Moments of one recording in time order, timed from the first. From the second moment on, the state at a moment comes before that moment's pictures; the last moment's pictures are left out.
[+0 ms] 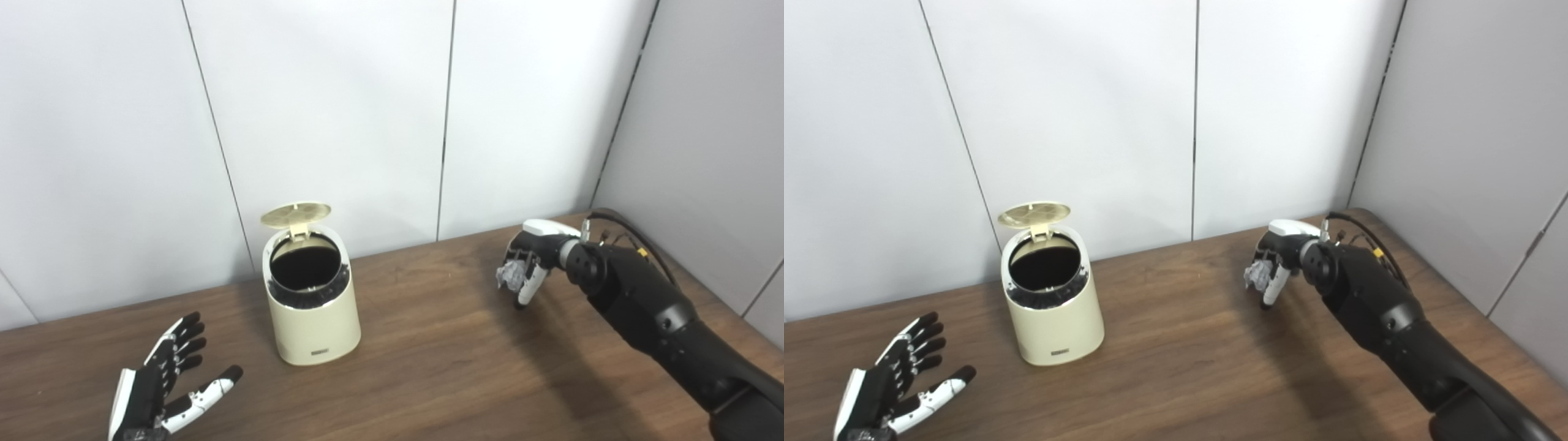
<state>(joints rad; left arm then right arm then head) -0.24 0.12 -0.04 0.06 0.12 -0.01 -0.02 -0.62 -0.71 0.30 0.34 -0.66 0.38 0.50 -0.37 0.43</state>
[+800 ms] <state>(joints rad) -0.23 0.10 -0.05 0.07 0.12 0.00 -0.03 -0.58 -0.70 0.23 0.10 -0.66 0.36 0.45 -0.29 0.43</state>
